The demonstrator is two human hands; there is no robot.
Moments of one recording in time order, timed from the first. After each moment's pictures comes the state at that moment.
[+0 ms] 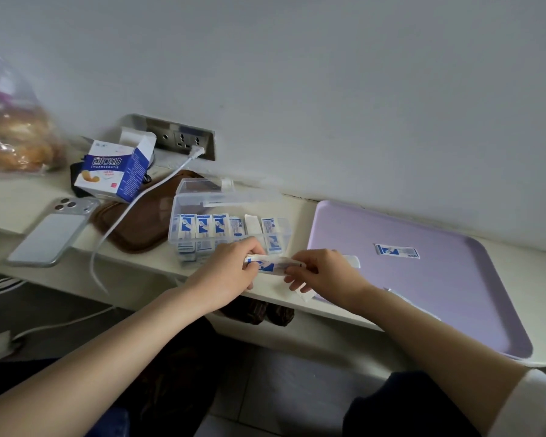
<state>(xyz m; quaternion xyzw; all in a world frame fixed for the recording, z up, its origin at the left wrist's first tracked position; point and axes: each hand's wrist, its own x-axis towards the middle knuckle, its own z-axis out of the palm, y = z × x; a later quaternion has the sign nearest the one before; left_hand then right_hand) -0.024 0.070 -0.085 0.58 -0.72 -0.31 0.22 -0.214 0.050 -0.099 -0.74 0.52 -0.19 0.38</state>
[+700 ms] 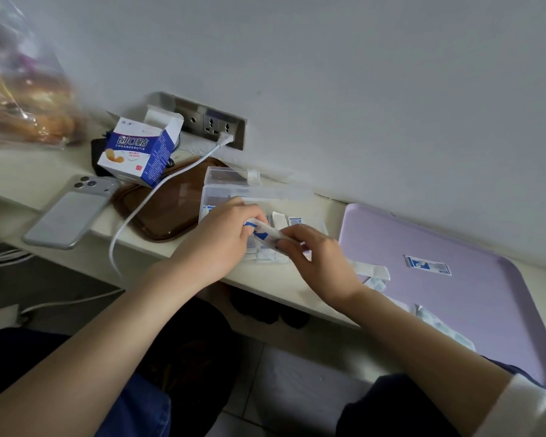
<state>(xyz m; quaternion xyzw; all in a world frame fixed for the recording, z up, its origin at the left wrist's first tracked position) 0.026 0.046 -0.062 0.60 -0.72 -0.21 0.27 -0.149 0.028 -0.102 -0.80 0.45 -0.31 0.23</state>
